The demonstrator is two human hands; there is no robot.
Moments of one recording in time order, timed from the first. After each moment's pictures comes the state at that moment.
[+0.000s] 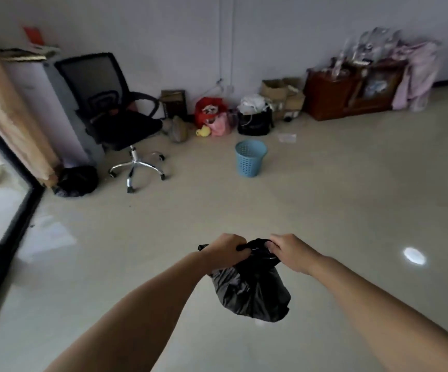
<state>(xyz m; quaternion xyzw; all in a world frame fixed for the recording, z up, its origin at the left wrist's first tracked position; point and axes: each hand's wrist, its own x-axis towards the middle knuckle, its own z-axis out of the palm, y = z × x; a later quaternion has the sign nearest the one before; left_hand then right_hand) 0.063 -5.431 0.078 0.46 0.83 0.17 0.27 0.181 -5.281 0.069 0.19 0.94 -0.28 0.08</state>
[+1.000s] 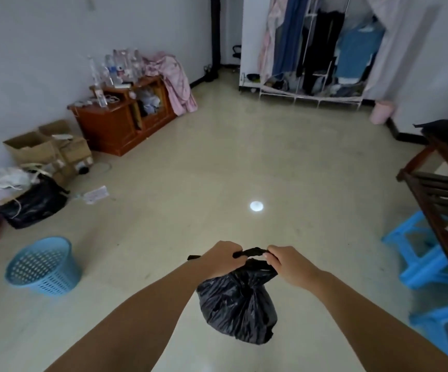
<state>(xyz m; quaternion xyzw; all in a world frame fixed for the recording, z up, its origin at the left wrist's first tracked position) 0.114 -4.785 0.079 0.80 0.52 0.05 0.31 0.316 -4.802 0.072 0.59 0.75 -0.28 -0.09</state>
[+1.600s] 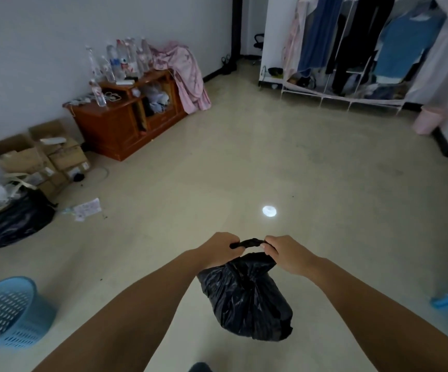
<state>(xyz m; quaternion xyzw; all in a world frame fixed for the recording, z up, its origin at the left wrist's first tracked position) 0.108 -4.396 0.068 0.76 0.56 0.08 0.33 0.313 -4.391 0.065 0.53 0.80 -0.28 -0.05</state>
